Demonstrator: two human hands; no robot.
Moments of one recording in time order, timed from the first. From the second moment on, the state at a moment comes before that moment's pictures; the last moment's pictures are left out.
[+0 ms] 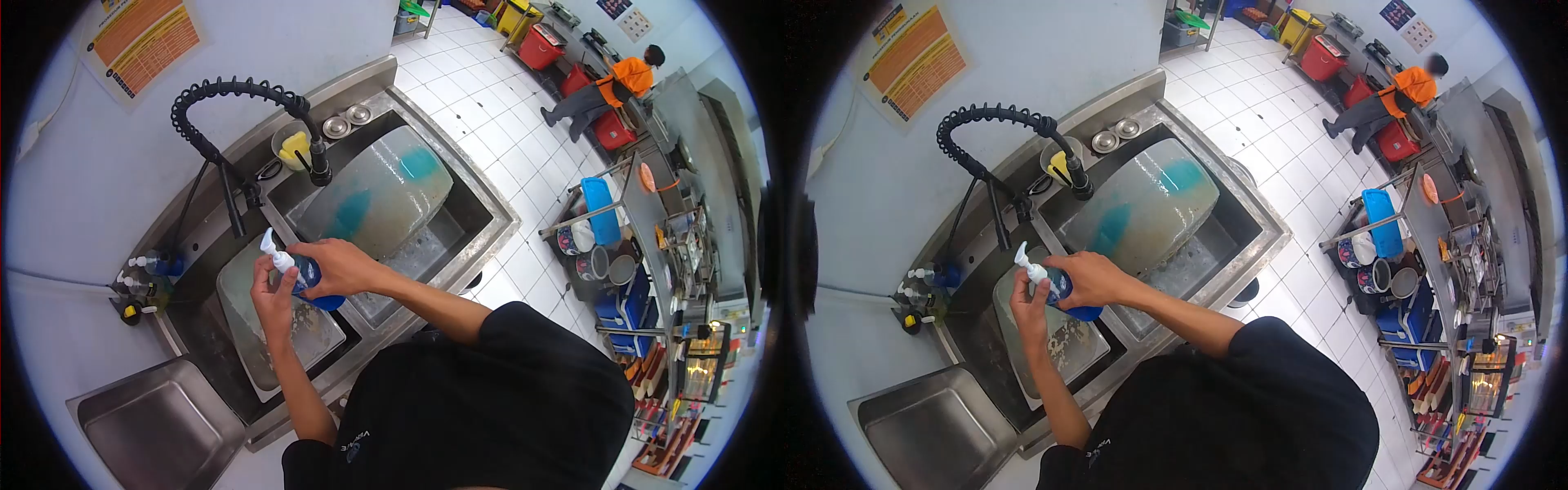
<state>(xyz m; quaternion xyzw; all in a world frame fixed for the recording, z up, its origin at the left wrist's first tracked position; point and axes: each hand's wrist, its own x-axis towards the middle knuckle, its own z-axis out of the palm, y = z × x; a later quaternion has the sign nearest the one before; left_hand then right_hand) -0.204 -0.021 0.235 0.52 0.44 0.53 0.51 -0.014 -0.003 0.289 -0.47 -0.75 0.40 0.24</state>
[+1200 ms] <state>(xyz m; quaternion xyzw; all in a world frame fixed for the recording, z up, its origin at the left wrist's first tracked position) -0.294 -0.033 0.164 0.40 0.68 0.53 0.32 -0.089 0.015 0.265 -0.36 -0.79 0.40 0.28</state>
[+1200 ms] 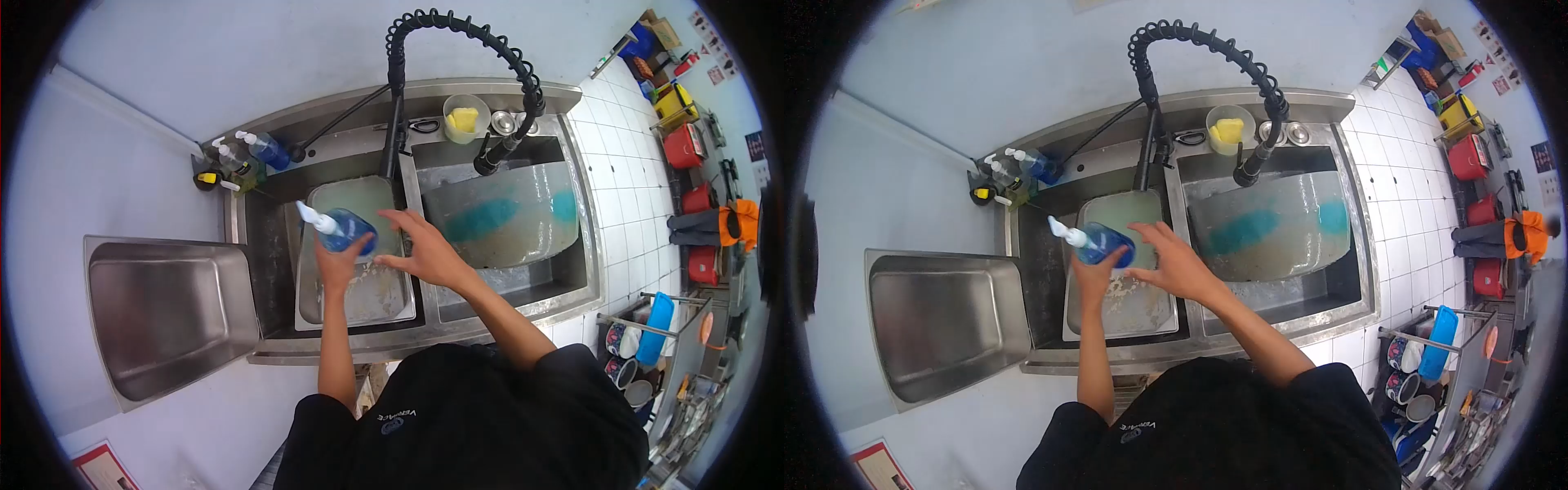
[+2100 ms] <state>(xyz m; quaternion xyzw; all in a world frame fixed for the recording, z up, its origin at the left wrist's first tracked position) -0.389 0.227 0.033 0.45 0.72 0.52 0.10 0.081 -0.049 0.190 -0.53 -0.31 0.74 0.29</state>
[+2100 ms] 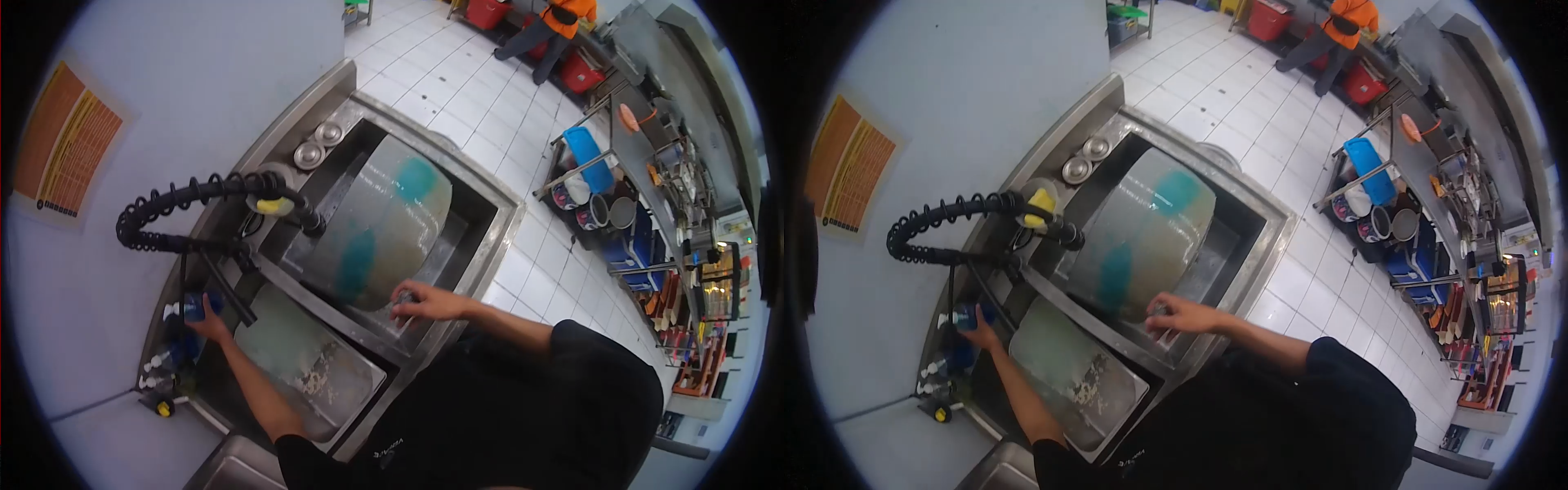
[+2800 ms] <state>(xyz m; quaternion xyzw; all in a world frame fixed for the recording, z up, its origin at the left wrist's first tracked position) -0.026 0.026 0.163 0.77 0.45 0.40 0.22 0.286 0.086 0.123 -0.72 -0.47 0.07 0.51</state>
